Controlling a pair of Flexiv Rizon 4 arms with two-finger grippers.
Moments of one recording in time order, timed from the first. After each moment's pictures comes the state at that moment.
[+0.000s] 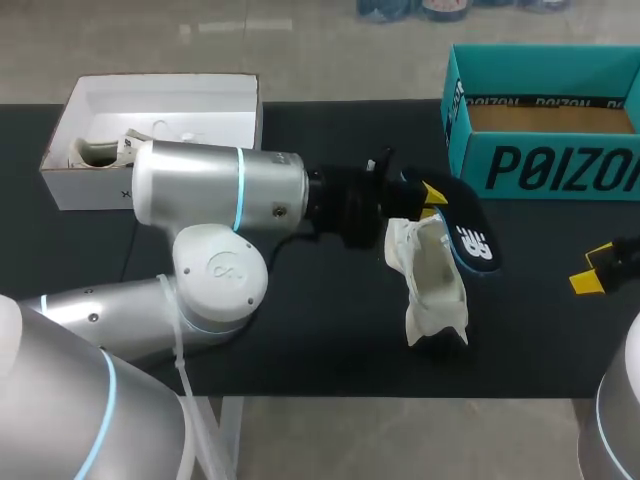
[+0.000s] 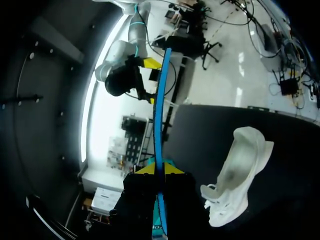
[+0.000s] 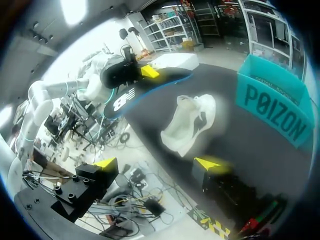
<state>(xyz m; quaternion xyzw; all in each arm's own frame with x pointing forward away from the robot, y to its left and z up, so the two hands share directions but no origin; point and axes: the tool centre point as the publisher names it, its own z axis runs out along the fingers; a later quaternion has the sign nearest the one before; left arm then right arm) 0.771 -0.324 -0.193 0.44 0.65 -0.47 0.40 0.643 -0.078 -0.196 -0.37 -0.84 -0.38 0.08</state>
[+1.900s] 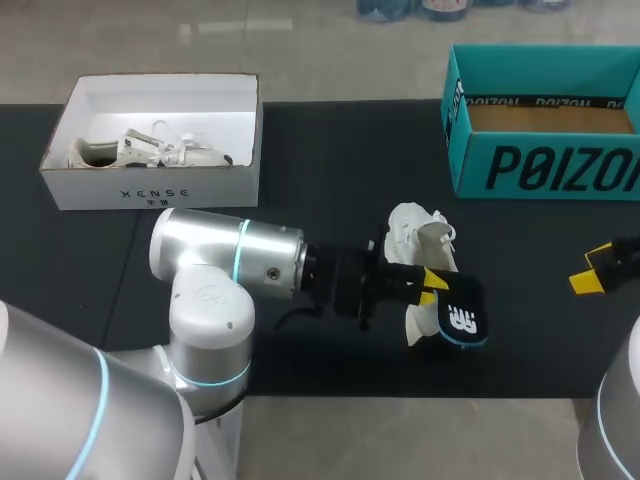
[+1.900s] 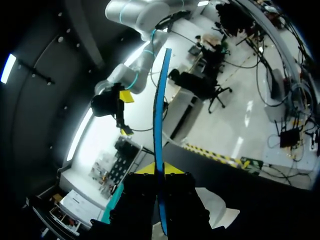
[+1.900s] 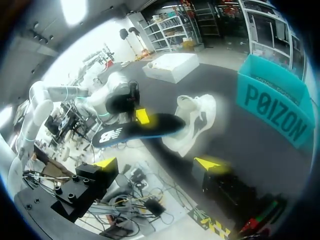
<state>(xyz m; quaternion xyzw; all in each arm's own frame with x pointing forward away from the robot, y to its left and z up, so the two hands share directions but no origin) 0.689 -0.328 -0.273 0.39 0.63 -0.61 0.27 0.643 -0.078 -0.196 -0.37 -0.84 -0.38 0.08</state>
